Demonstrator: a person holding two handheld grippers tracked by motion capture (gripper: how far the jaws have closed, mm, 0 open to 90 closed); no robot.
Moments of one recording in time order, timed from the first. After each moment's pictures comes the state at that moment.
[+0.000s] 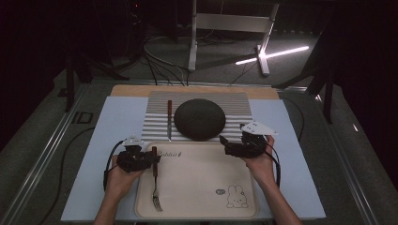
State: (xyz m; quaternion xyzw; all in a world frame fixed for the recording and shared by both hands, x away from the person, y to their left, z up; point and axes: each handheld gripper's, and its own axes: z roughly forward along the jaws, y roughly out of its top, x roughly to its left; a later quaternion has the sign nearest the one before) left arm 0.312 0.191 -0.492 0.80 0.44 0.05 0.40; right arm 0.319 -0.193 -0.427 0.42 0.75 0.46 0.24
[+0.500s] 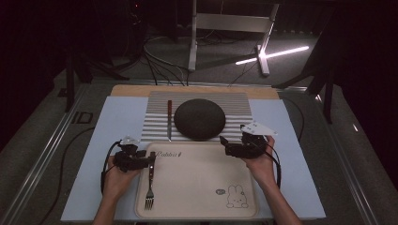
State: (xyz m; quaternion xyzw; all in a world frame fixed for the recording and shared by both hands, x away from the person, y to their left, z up) left arm 0.316 0.203 -0.499 0.79 0.49 0.08 0.37; right arm 0.319 -0.194 -0.429 0.42 0.75 0.45 0.24
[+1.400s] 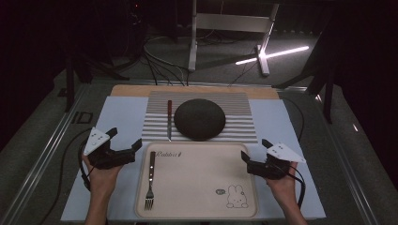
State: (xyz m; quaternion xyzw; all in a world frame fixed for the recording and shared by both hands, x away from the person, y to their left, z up) left arm 0.275 0.232 -0.429 0.67 0.46 0.28 0.52; right arm 0.267 -0.255 -0.452 0.42 0.72 0.47 0.29
